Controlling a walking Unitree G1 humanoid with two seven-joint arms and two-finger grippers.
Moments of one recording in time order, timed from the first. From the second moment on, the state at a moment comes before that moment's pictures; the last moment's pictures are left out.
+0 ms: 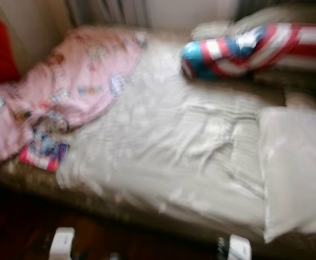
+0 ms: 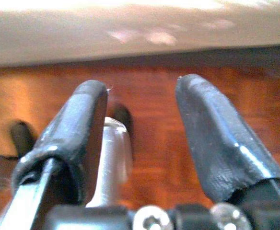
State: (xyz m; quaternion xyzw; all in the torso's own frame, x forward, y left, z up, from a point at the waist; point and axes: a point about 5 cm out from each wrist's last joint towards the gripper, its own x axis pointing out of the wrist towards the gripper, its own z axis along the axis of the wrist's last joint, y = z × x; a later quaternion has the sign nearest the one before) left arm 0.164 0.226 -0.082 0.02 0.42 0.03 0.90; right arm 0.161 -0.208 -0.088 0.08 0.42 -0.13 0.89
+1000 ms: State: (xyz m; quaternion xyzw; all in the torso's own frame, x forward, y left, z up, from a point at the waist) left arm 0.171 0.219 -0.080 0.01 0.42 0.03 0.91; right arm 0.159 -0.217 -0.087 0.06 0.42 -0.12 0.90
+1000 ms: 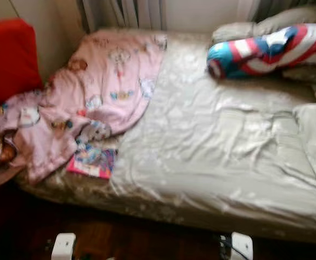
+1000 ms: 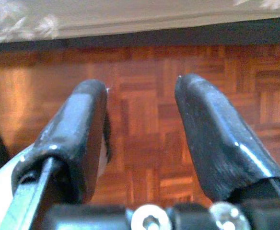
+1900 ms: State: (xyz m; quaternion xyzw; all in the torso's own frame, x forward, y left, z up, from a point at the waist) left arm 0.166 0.212 -0.084 0.00 0.43 0.02 0.90; right arm 0.151 -0.221 -0.089 0.05 0.43 -0.12 0.89
